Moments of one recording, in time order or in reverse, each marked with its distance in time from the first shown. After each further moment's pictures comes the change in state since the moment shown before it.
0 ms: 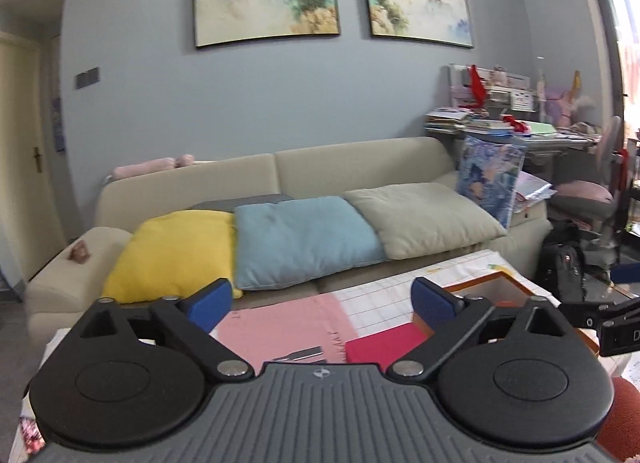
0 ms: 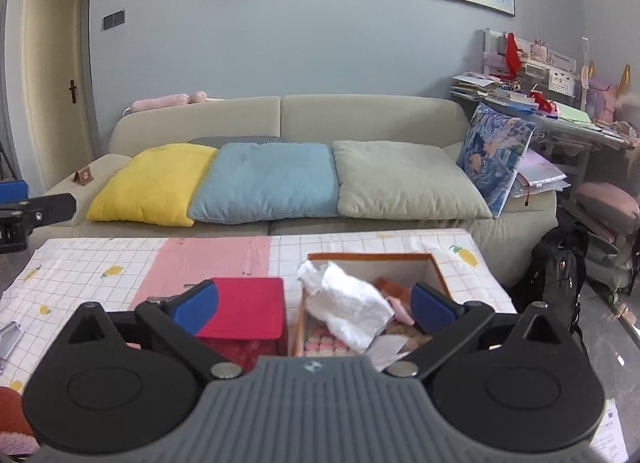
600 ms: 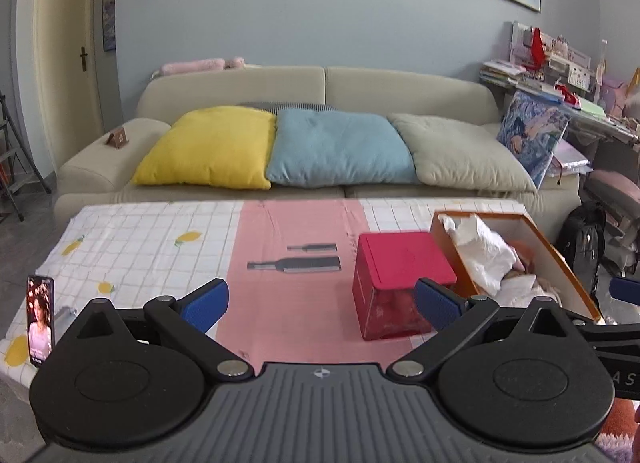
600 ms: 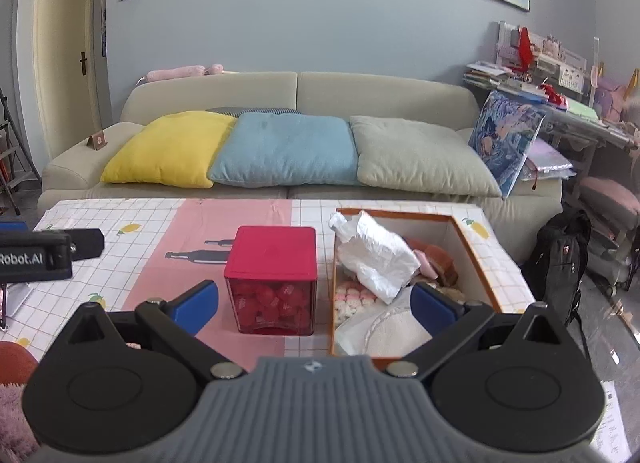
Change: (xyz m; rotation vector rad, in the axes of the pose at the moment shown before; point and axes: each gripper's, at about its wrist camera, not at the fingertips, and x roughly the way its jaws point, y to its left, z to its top) left arm -0.013 -0.006 -0.061 -0.179 0.257 0.093; right arm -0.018 0.042 -0.051 -0.050 0.055 0.003
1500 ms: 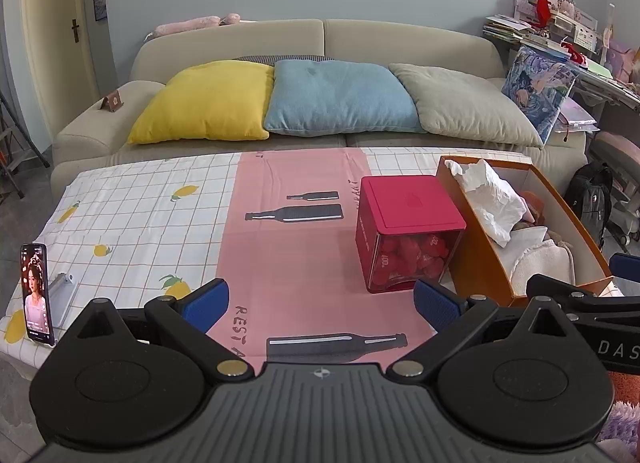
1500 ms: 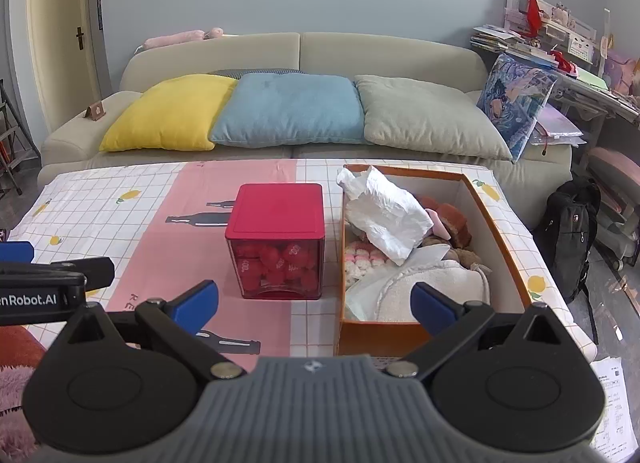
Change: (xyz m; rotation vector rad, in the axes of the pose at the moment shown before) left arm 0.012 0.002 -0.014 0.014 0.125 0.009; right arm 0.023 0.002 -0.008 0.006 0.107 0.008
